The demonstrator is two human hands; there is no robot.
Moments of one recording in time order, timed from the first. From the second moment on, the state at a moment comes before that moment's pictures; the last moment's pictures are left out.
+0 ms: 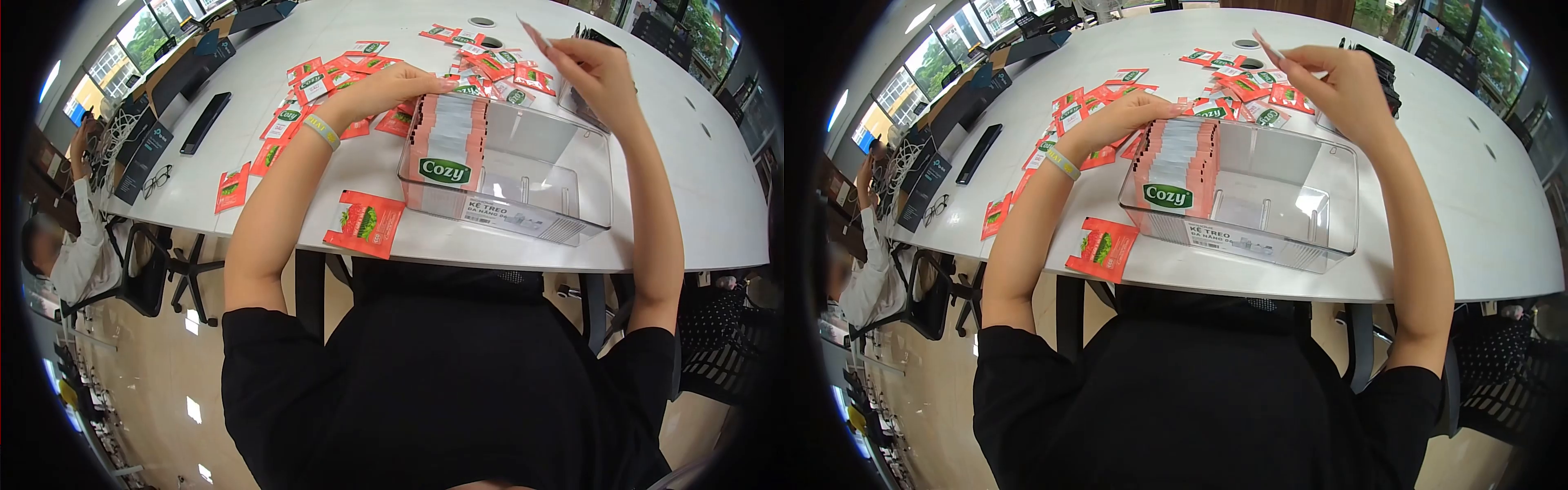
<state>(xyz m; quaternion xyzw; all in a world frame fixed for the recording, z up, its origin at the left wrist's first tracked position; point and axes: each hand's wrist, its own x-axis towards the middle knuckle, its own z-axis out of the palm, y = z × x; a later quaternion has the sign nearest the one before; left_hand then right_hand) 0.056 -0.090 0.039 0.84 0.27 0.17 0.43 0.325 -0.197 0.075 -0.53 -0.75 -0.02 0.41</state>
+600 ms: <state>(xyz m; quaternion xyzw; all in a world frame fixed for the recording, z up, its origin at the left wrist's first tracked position) 0.052 -0.091 0.040 0.82 0.28 0.14 0.48 0.252 -0.246 0.059 -0.33 -0.91 -0.01 0.26</state>
